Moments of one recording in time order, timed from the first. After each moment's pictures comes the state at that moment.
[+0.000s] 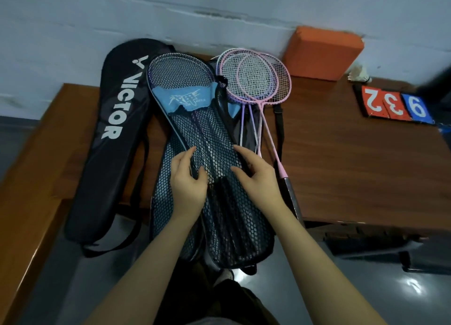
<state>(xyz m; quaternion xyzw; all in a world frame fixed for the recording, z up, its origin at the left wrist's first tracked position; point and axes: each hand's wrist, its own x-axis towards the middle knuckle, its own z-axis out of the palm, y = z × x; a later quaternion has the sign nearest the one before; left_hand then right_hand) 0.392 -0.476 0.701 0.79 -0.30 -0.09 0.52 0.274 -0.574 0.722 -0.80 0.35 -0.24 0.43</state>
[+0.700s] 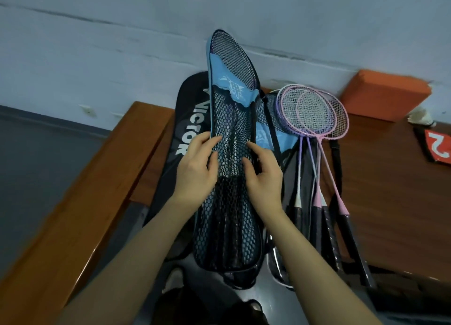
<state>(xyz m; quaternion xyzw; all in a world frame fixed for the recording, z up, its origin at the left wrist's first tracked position) 0.518 -0.409 0.775 0.77 -0.45 0.07 0.45 0.409 -0.503 0.762 -0.80 0.31 -0.37 0.37</state>
